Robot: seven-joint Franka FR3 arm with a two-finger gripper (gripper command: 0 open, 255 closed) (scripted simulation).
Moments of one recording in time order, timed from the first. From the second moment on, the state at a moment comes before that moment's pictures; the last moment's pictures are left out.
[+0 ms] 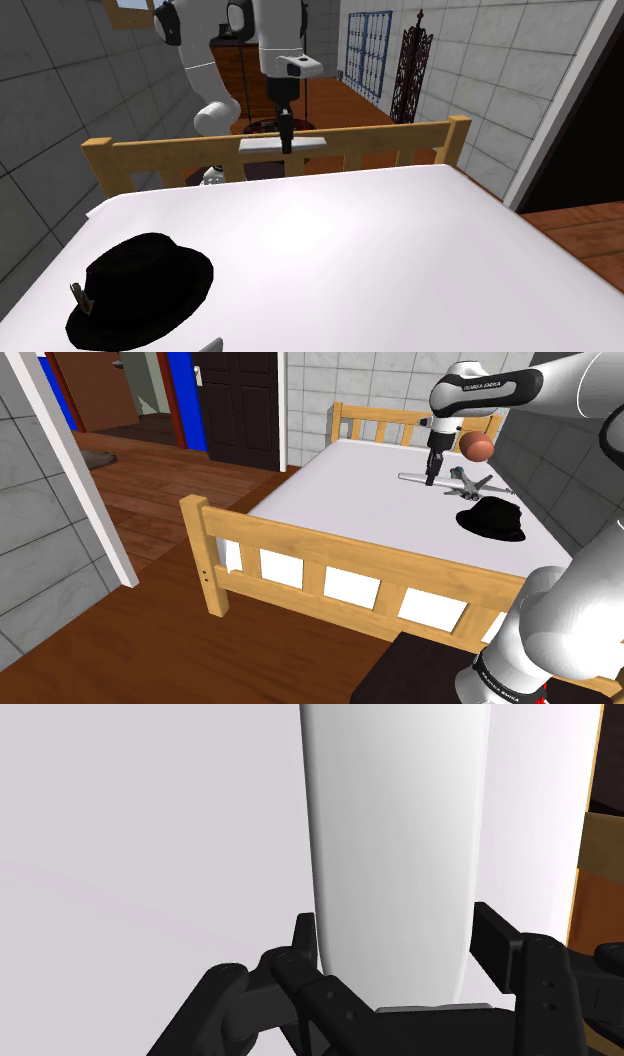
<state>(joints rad) 0.11 -0.19 -0.70 -1.89 -0.13 1.75 -1.01</state>
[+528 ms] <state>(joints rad) 0.00 0.15 -0.85 -1.61 0.10 1.71 -1.31</state>
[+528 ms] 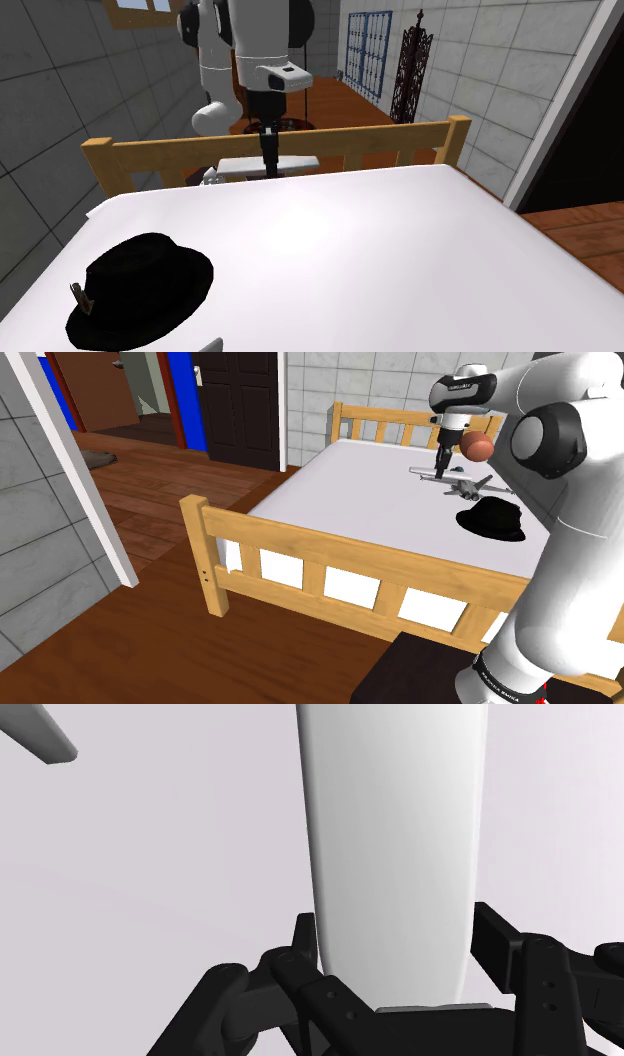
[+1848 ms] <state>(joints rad) -0.51 0.72 -0.76 -0.94 0.47 1.52 -1.56</state>
